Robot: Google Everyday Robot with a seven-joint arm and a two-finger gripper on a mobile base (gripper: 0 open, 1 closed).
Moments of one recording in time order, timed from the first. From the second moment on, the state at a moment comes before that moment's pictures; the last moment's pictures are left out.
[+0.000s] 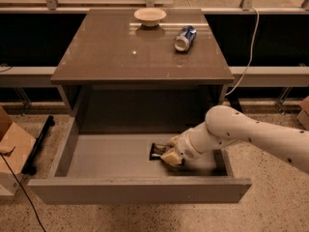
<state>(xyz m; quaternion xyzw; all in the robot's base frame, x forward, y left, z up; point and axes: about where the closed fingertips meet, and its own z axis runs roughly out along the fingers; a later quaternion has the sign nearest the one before) 0.521 -0.055 0.598 -0.51 0.80 0.24 0.22</state>
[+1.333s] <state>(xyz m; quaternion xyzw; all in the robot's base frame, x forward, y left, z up) 0.529 -0.049 0.604 -0.53 0.79 0.23 0.22</state>
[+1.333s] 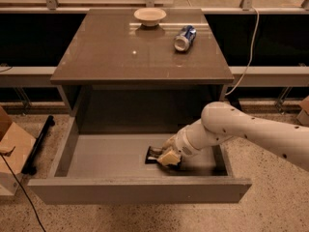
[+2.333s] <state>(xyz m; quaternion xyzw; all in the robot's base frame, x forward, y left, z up) 0.535 -0.054 0.594 -0.52 0.79 0.23 0.23</state>
